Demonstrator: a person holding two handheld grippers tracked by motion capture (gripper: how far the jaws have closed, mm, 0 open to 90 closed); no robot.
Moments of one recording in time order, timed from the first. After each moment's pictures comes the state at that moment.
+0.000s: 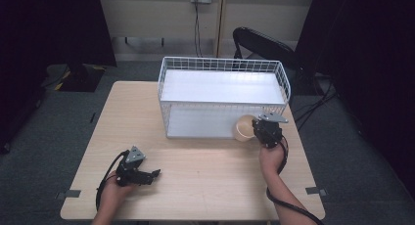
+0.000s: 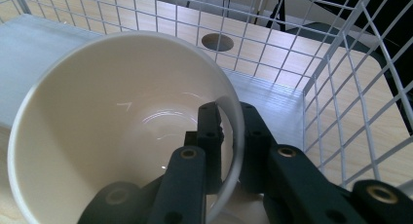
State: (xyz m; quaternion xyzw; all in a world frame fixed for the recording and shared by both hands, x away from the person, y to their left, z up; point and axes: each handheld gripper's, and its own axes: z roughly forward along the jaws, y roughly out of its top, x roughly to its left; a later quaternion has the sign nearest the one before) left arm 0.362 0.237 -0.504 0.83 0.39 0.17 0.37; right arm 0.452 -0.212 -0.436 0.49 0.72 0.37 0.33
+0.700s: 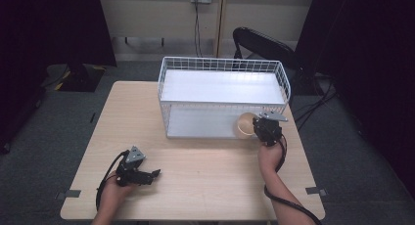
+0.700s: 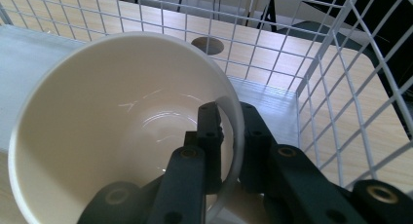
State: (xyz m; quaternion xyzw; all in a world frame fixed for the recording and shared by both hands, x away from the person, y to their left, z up) left arm 0.362 0.236 -0.504 0.83 0.39 0.17 0.37; right arm 0.460 -0.212 -0.439 0.50 0.70 0.38 0.34
